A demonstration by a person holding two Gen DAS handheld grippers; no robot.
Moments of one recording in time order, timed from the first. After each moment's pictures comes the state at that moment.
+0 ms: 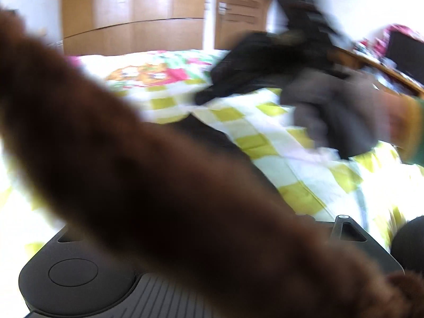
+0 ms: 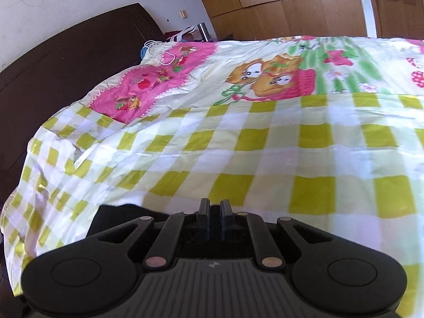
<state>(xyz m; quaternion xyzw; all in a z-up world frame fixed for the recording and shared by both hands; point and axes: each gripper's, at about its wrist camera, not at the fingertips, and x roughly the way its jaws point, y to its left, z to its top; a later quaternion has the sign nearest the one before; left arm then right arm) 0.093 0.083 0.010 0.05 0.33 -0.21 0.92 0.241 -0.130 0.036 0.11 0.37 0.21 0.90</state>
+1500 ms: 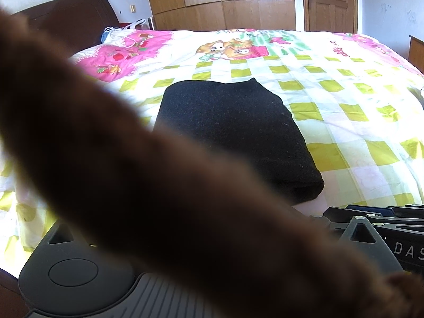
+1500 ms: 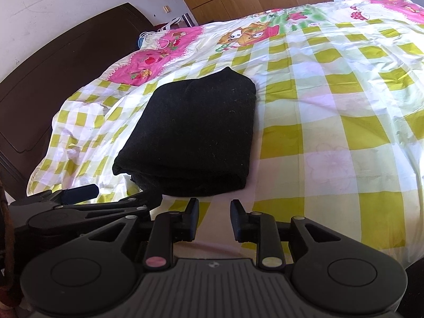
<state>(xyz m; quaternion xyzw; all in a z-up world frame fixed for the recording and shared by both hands) 0.000 0.051 0.028 0.08 0.38 0.01 0.92 -0.004 -0.139 0.007 0.17 0.40 0.18 0.88</state>
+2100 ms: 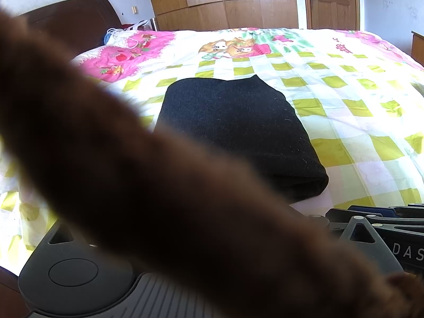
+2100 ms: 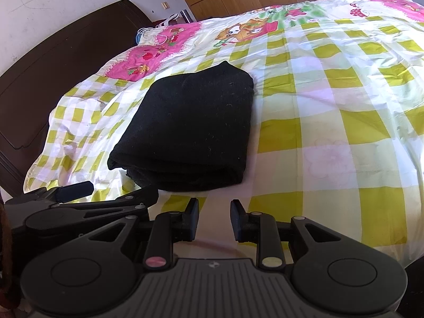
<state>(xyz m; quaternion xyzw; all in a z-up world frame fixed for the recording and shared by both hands) -0.003 0.047 0.024 0.09 0.38 0.02 0.92 -0.003 -0.136 0.002 0.17 0.40 0.18 0.88</state>
